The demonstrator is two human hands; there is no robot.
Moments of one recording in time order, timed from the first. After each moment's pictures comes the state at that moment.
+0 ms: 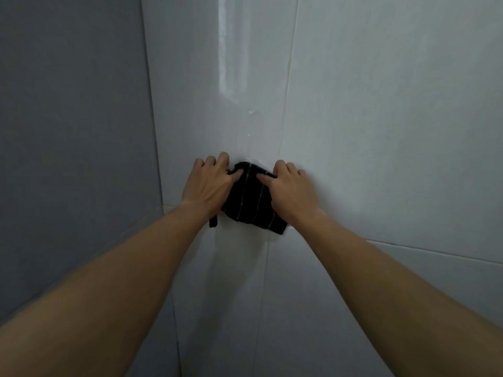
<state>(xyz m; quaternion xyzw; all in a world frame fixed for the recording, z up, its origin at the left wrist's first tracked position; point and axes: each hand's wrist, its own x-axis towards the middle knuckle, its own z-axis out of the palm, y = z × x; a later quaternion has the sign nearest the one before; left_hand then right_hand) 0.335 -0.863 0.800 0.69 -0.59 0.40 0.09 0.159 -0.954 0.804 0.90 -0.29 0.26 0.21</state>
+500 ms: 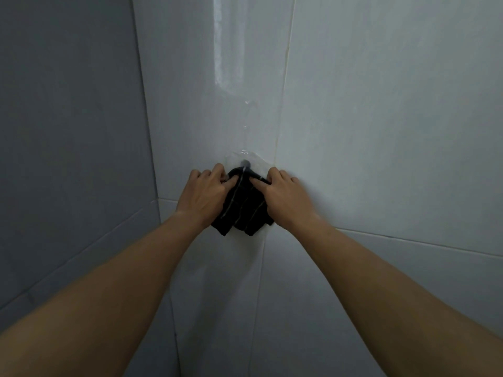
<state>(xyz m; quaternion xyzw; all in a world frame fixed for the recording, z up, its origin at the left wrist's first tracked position) 0.339 -0.865 0.764 0.70 -0.61 0.35 0.11 0.159 -0.960 0.777 0.91 -0.28 0.22 0.20</state>
